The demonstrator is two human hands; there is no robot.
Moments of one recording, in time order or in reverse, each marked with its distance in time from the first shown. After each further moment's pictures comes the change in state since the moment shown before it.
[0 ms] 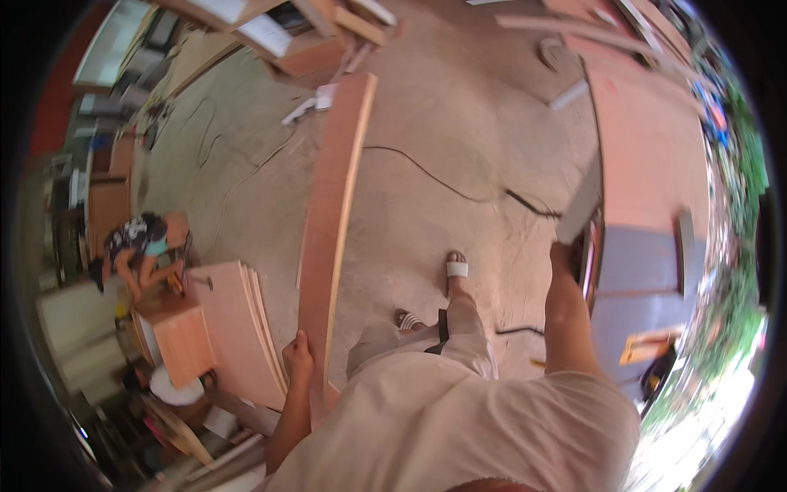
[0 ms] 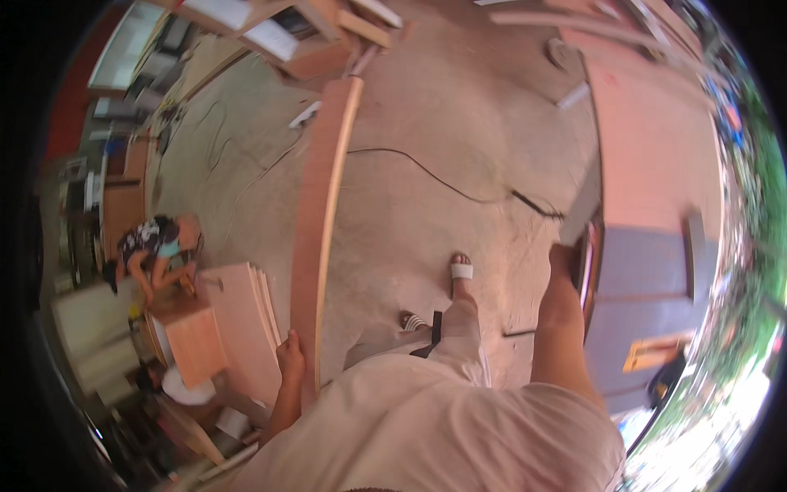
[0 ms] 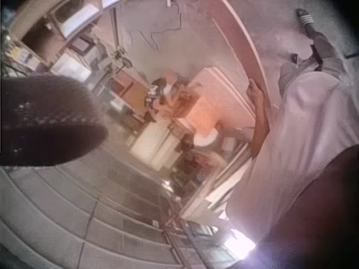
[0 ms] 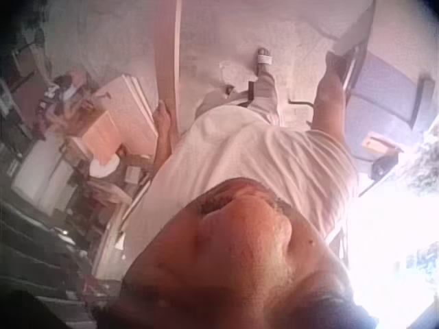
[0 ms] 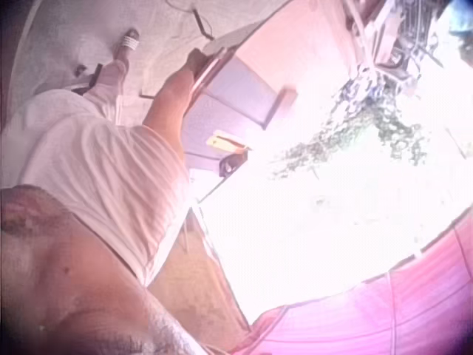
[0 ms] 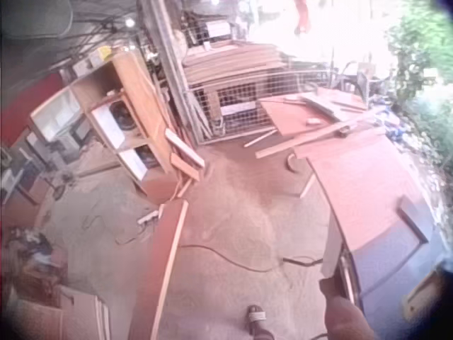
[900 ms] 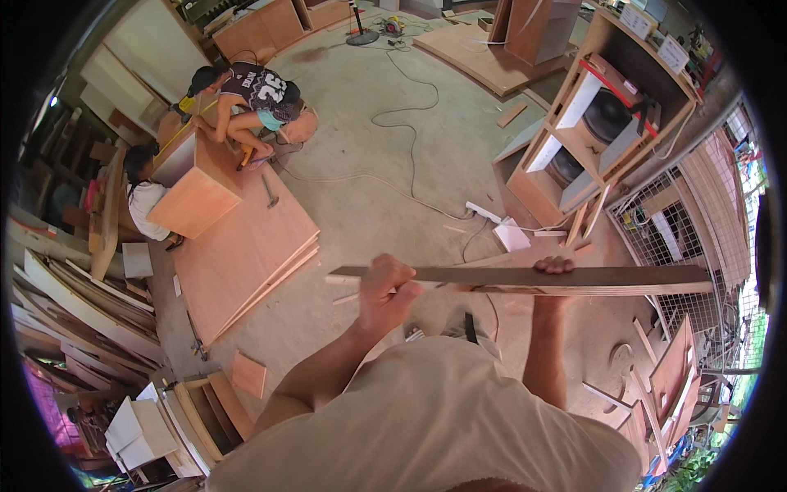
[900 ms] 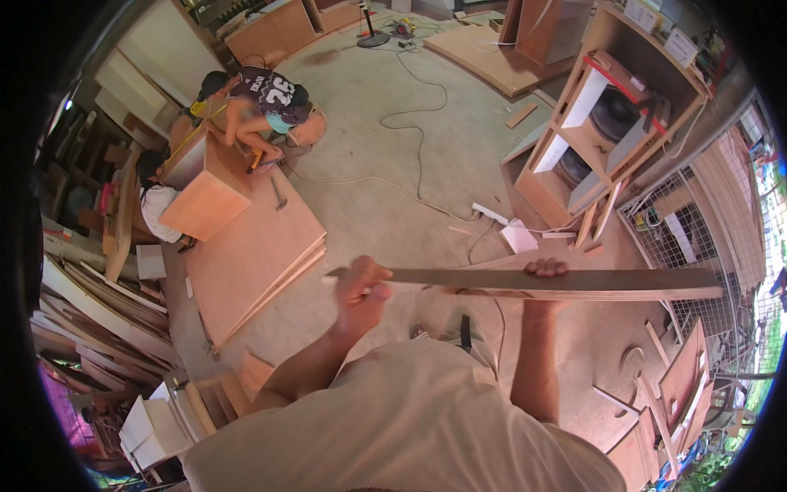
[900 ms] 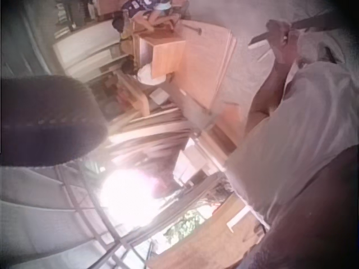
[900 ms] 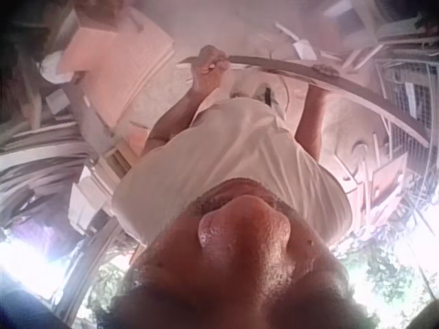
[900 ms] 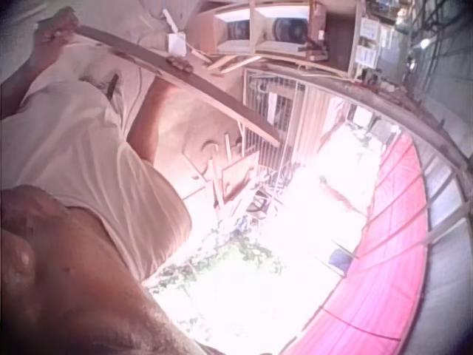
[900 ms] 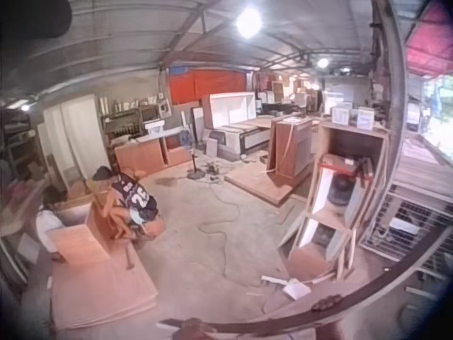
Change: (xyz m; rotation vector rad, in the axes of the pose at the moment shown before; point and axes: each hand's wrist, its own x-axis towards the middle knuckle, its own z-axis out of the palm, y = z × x) left_hand 0.270 0.192 -0.283 -0.735 0.720 0.935; right_hand -0.171 -0.744 -0.560 2.328 -1.361 -1.118
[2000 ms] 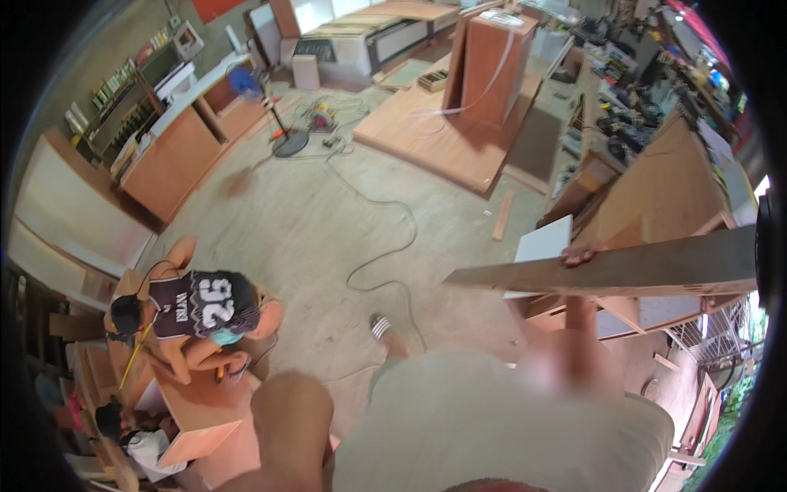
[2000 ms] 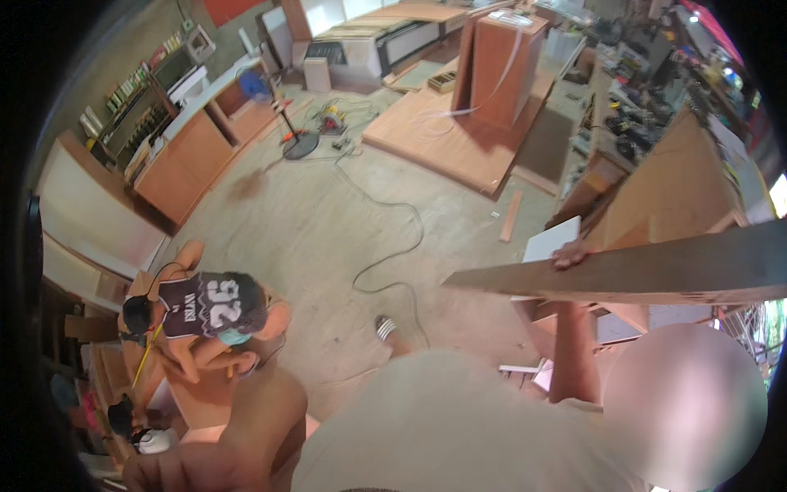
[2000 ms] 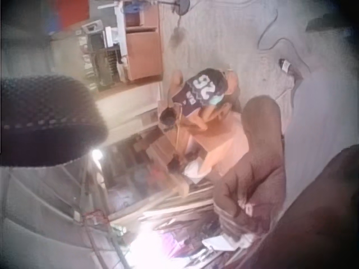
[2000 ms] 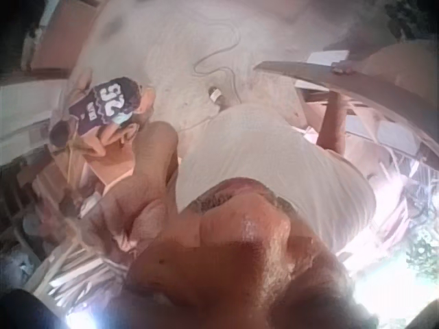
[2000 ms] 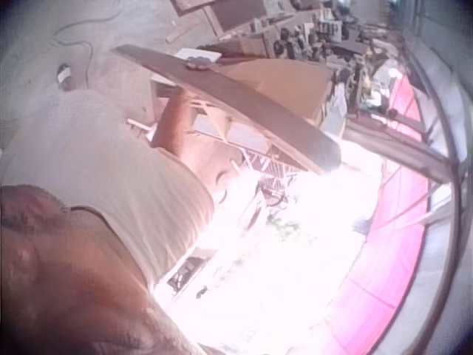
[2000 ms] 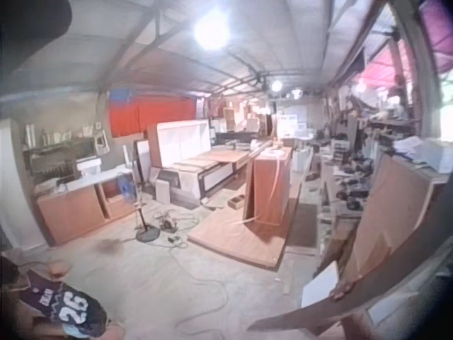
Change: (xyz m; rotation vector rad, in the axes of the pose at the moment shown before) left_hand 0.757 -0.384 -0.120 -0.913 0.529 1.085; right_hand 0.774 0.255 -0.031 -0.277 -0.209 -0.223
